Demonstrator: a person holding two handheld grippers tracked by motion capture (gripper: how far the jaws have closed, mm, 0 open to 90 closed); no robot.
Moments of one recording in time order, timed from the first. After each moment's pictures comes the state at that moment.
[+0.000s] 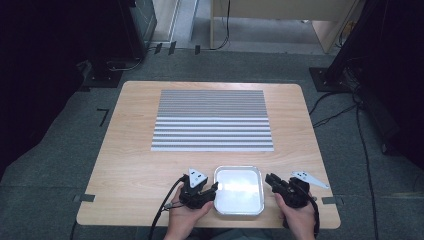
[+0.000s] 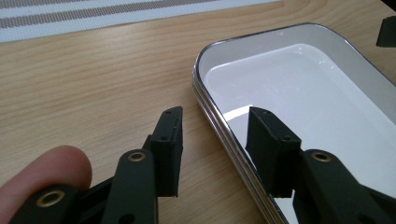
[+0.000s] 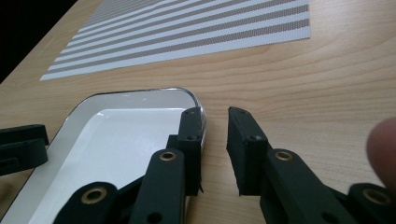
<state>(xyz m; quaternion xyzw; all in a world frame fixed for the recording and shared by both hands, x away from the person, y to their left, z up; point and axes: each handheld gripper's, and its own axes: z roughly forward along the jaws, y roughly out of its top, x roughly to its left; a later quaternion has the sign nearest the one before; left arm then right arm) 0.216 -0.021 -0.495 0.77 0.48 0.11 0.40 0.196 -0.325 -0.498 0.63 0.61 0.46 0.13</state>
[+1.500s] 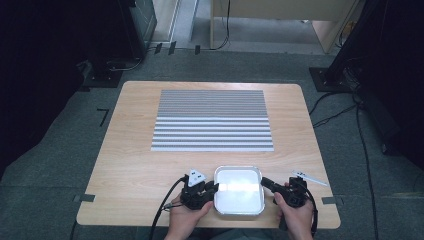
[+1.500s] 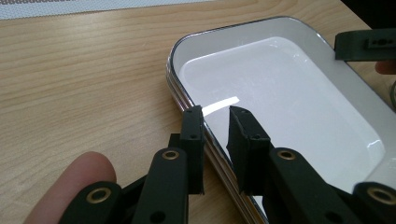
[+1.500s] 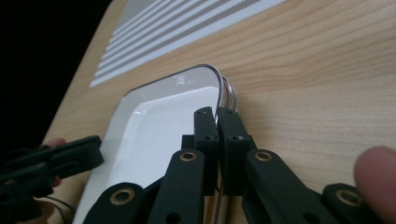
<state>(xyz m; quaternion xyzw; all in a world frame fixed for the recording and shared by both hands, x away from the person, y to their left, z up) 0.217 -0.021 -0.498 0.77 0.46 0.06 0.43 0.201 -0.329 -0.510 0.66 0.57 0.50 0.00</state>
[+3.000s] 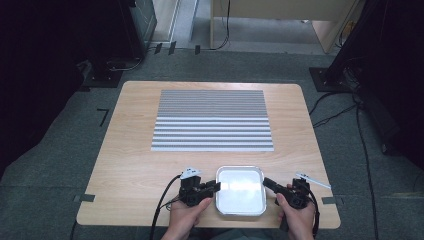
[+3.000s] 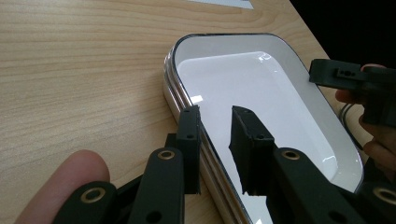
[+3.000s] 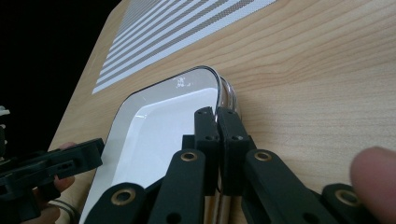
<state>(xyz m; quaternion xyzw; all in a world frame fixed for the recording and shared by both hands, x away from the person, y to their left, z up) 0.229 -0.011 -0.502 0.73 0.50 -0.04 0.46 0.196 -0.335 -0.512 0.67 0.55 0.50 -0.01</state>
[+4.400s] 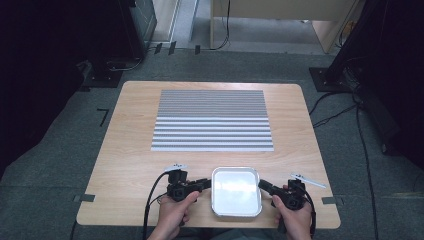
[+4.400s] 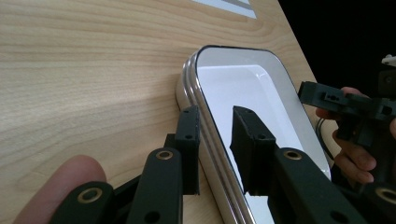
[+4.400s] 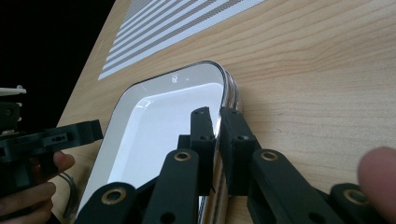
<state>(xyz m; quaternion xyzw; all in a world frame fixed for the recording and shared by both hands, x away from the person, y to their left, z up) 0.244 0.022 -0.501 0.70 0.53 -0.11 0.46 0.195 -0.324 -0.512 0.66 0.57 0.50 -0.02</state>
